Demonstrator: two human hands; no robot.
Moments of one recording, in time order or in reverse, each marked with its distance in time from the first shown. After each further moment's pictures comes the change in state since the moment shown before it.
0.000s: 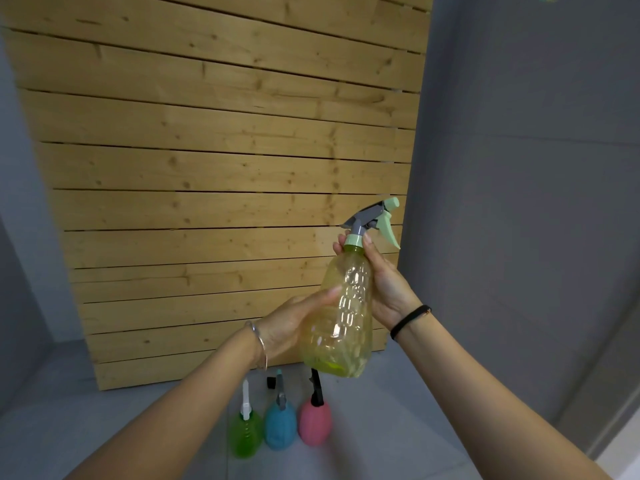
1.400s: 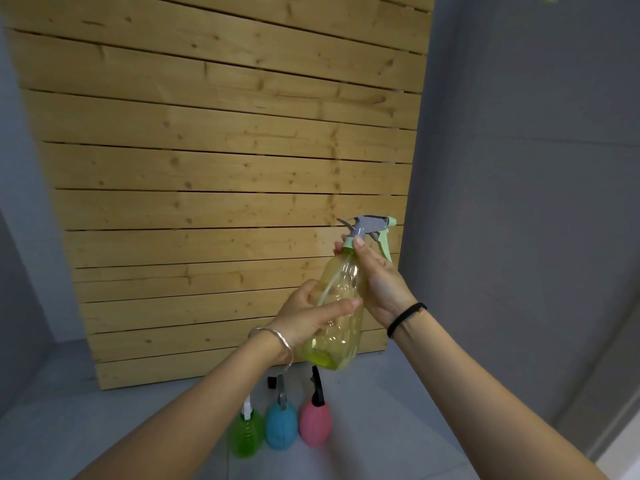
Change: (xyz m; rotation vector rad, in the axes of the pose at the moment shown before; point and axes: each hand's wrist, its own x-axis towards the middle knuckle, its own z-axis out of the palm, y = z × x) left_hand 0.005 -0.003 0.014 0.114 0.328 0.108; right_hand 0.000 0.005 0.001 -0.288 0.039 -0.105
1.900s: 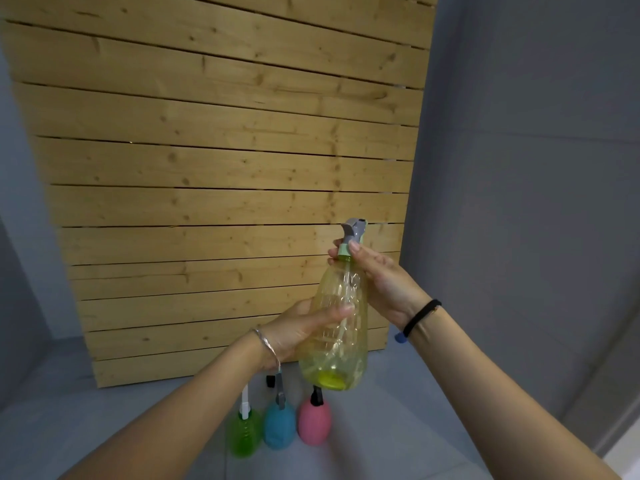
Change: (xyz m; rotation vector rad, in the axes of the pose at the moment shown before) left_hand 0.005 -0.010 -0.009 -0.065 -0.337 -0.083; right_hand 0.002 -0.009 -0.009 -0.123 -0.152 0.081
